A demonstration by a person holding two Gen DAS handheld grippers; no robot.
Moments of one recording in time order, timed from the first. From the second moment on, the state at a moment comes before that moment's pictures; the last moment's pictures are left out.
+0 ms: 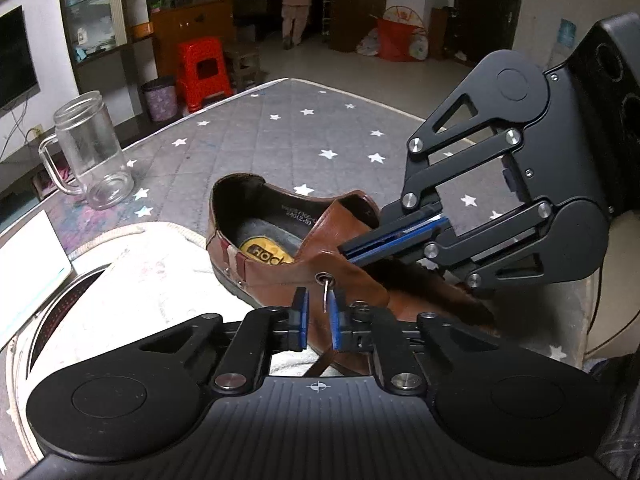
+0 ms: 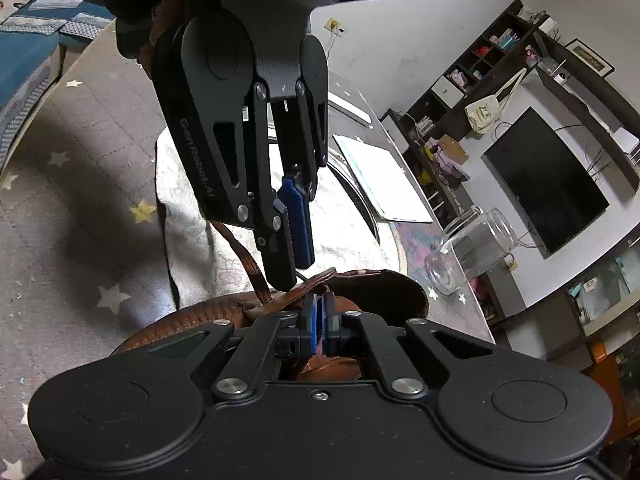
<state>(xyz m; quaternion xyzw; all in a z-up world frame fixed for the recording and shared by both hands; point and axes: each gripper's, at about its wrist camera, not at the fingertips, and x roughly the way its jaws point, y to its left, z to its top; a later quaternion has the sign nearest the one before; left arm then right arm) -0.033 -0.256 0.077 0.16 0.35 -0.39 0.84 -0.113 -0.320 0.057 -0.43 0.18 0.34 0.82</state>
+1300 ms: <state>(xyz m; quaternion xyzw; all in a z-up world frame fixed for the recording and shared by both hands) -0.095 -0.161 0.066 0.07 0.35 -0.15 0.92 -0.195 -0.336 0.033 -0.26 0.23 0.28 0.90</state>
